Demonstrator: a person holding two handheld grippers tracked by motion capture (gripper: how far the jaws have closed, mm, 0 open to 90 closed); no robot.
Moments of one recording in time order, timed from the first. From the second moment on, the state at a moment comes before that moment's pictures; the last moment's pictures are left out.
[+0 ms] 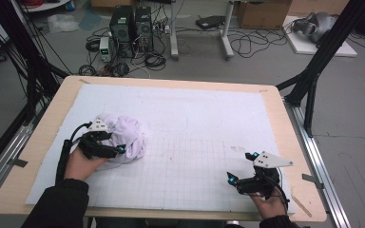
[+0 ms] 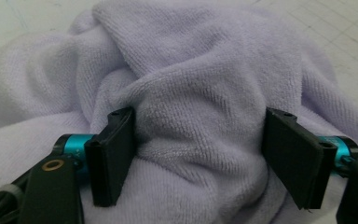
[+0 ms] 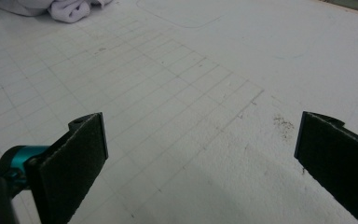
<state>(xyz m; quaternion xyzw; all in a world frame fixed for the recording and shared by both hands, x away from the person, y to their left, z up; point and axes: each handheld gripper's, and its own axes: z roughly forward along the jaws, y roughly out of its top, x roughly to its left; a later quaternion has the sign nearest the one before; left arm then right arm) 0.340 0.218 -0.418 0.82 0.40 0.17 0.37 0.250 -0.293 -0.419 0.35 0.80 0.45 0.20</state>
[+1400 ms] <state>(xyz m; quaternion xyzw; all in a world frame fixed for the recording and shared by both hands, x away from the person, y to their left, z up) 0.346 0.215 -0.415 0.83 0.39 0.17 0.35 0.255 -0.285 -0.420 0.33 0.80 0.45 0.19</state>
